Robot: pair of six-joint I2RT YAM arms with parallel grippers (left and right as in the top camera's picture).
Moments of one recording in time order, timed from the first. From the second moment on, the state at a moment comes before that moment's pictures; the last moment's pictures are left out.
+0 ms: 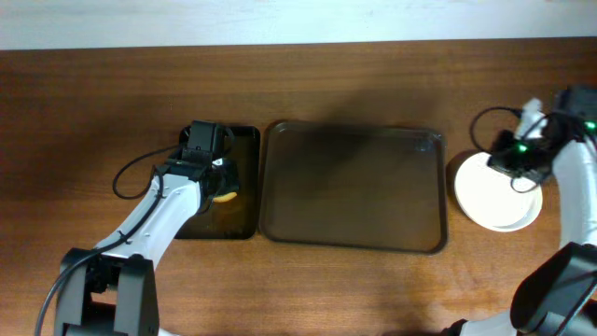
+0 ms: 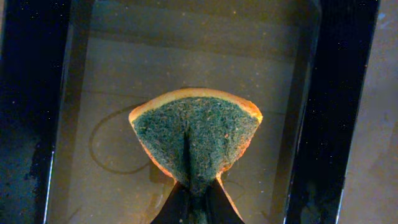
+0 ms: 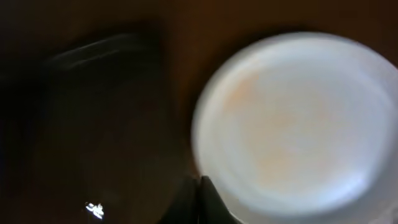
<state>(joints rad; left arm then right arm) -0.19 1.66 1.02 -0.51 -0.09 -0.31 -0.39 1.69 1.39 -0.96 -0.27 -0.03</state>
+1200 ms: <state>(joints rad) -0.19 1.66 1.02 -0.52 -0.09 -0.31 -0.13 2.03 1.39 -0.81 -0.13 -0.03</state>
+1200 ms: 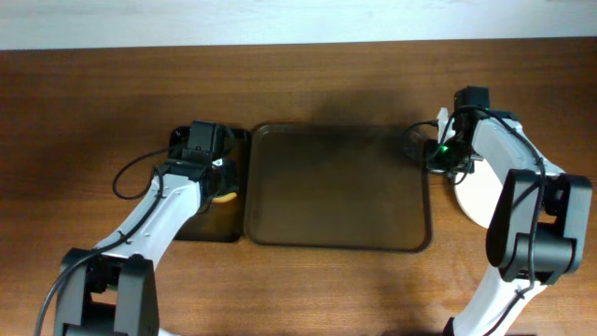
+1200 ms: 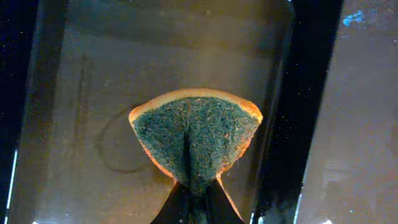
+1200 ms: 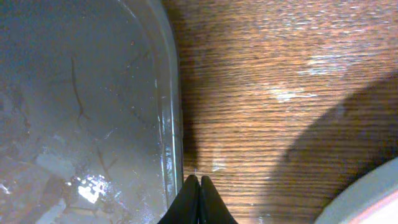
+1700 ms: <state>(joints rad) -0.19 1.66 1.02 -0.48 -0.18 -0.13 -0.07 2.03 1.39 -0.87 -0.15 -0.02</state>
